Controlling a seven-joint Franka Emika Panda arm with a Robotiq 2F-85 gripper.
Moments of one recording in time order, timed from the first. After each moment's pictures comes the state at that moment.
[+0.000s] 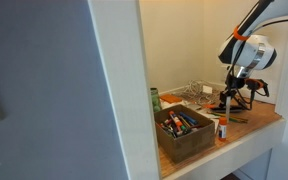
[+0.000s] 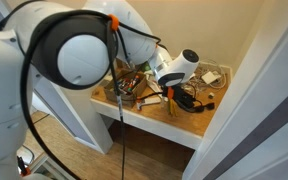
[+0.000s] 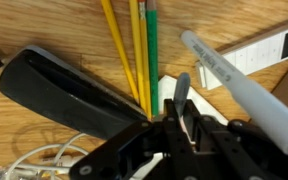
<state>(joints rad) -0.32 0.63 0.02 -1.80 0.51 2.51 -0.98</state>
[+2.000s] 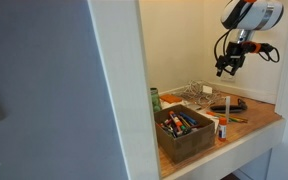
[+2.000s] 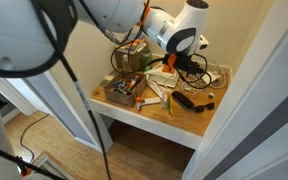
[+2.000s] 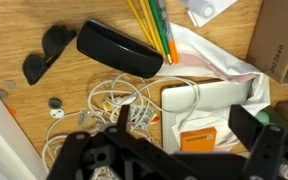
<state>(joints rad) -0.29 0.41 -0.03 -1.72 0.26 2.33 -0.46</state>
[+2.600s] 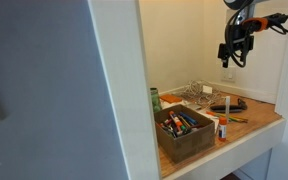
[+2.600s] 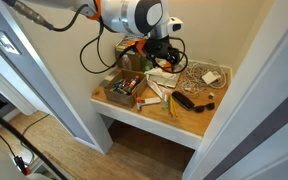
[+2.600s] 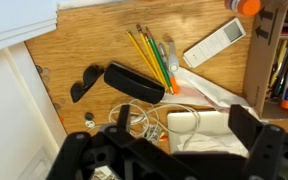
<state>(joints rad) -0.10 0.08 -0.09 -2.00 -0.13 2.27 -0.07</state>
